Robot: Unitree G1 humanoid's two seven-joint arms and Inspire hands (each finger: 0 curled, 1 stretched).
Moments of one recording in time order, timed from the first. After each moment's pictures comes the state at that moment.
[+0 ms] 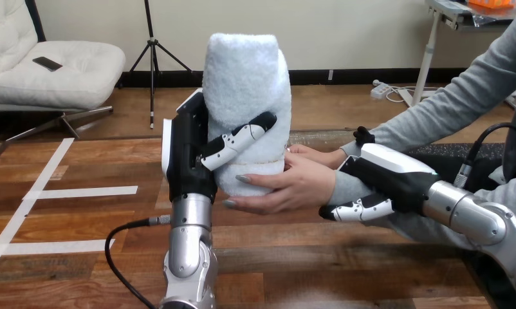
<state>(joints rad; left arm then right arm) -0.61 -0.12 0.16 1.18 -0.07 -0.93 0.02 -0.69 -0.55 0.35 1.11 -0.44 -0.74 0.25</state>
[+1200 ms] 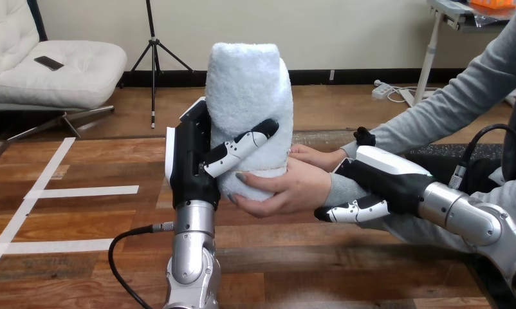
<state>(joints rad) -0.59 -0.13 0.15 1.18 -0.07 -0.93 0.02 -0.69 -0.54 0.35 1.11 -0.44 -0.73 0.26</state>
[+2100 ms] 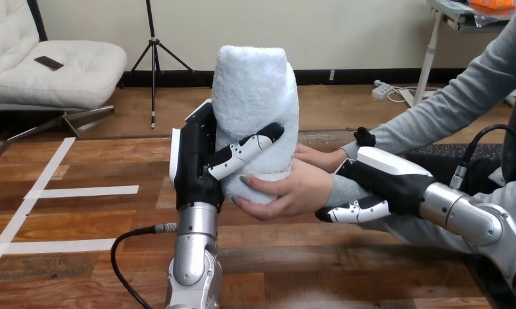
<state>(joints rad) -0.59 -0.13 0.13 1.18 -0.07 -0.93 0.01 -0.69 -0.54 0.35 1.11 -0.44 -0.73 0.26</state>
